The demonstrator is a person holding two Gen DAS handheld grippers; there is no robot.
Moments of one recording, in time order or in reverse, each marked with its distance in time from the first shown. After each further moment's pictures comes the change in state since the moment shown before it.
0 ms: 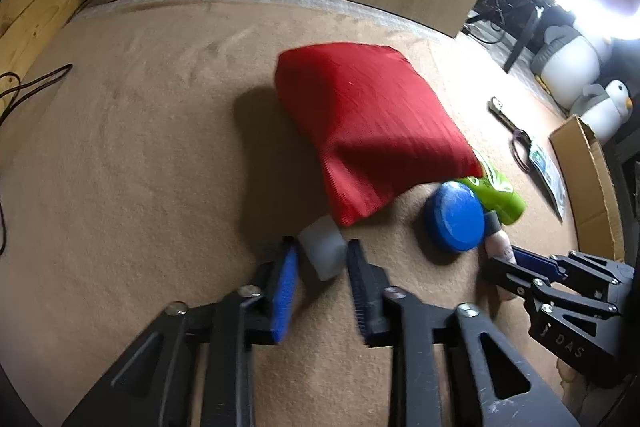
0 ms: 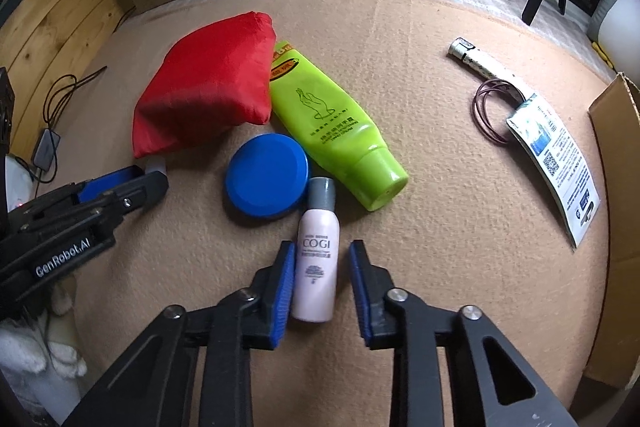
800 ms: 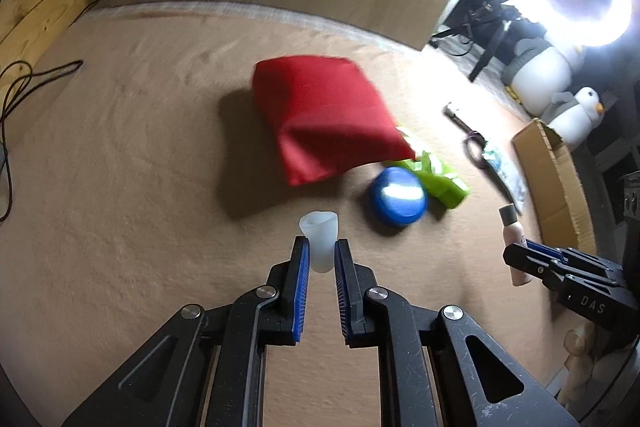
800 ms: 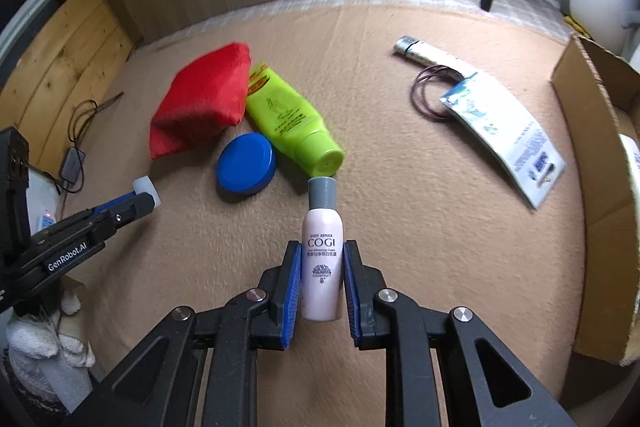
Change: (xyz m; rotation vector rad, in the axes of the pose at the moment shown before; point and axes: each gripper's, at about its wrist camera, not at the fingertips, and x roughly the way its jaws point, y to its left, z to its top) left arm -0.045 -0.023 -0.026 -0.019 -0.058 -0.075; right arm -0.050 -0.044 -0.031 0.074 -0.072 0.094
